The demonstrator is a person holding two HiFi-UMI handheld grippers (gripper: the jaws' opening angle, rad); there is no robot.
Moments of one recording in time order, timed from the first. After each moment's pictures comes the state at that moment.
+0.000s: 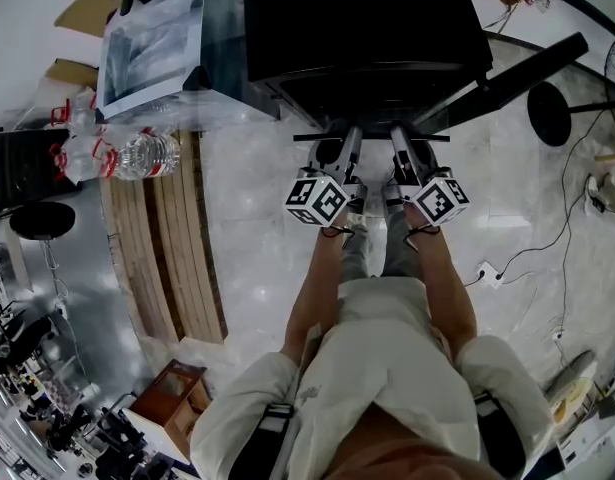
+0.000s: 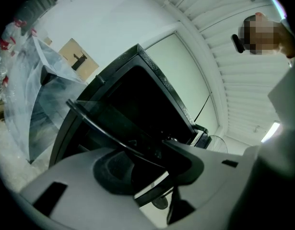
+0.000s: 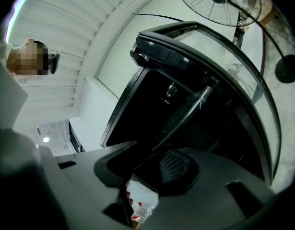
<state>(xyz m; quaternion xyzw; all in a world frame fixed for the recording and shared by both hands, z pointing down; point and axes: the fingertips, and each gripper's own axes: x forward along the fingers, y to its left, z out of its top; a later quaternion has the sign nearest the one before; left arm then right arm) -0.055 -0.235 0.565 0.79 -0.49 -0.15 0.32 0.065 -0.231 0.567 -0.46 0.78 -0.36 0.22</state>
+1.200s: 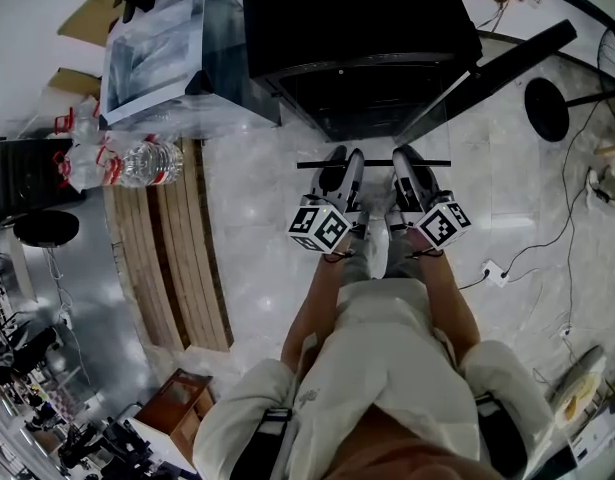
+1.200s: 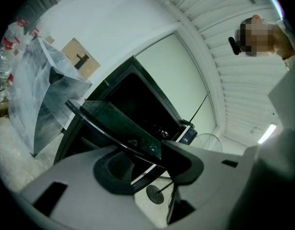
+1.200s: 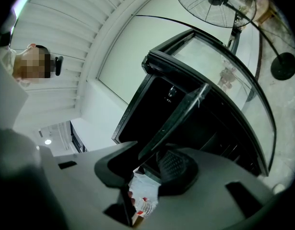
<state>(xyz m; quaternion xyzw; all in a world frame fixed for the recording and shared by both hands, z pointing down) -0.053 -0.169 0.563 0.80 -0.48 -0.15 0.34 0.063 -0.164 0.559 -0.45 0.78 -0.38 0.23</state>
